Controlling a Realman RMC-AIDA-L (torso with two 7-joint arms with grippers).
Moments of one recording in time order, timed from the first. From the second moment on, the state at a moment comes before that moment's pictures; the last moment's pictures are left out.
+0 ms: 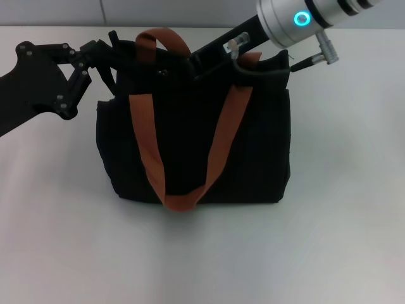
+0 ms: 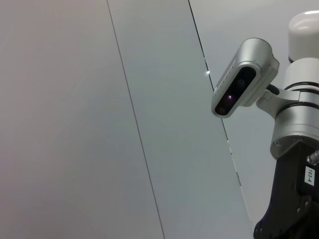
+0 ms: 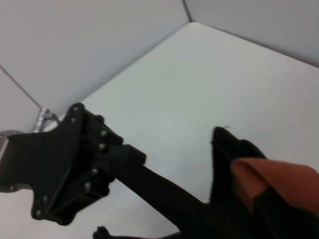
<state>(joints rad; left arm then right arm) -0.42 -2.05 0.54 0.53 1.62 1.71 -0.73 0.98 2.09 -1.30 -1.00 -2.15 -1.36 2.57</state>
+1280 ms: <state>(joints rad) -0.42 -2.05 0.53 0.53 1.62 1.71 -0.74 0.71 2.09 -1.29 -1.40 -2.20 -1.47 2.72</state>
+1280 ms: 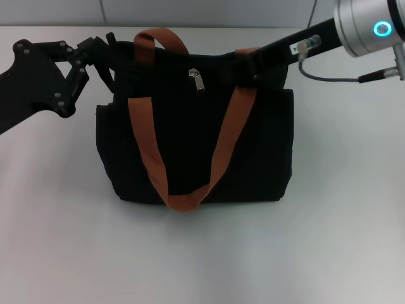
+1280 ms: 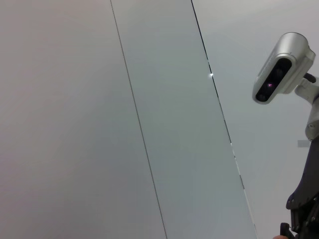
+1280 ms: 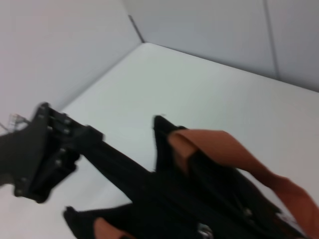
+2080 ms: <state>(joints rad) -0.42 -2.05 0.53 0.53 1.62 1.74 -0.75 0.83 2.08 -1.30 -1.18 -2.13 -1.40 2.67</state>
